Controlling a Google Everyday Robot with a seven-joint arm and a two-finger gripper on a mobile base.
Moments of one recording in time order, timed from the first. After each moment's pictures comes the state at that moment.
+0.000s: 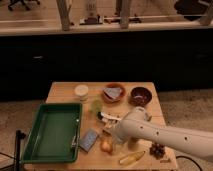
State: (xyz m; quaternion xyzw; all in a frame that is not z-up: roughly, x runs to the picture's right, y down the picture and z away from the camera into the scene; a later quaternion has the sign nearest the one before) arm 0.028 0.275 0.745 -0.26 -0.24 -0.12 0.93
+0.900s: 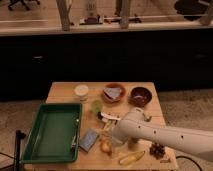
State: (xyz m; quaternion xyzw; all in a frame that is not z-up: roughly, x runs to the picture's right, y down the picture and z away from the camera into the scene) arm 0.019 0.294 0.750 -0.29 -0.26 -0.15 0.91
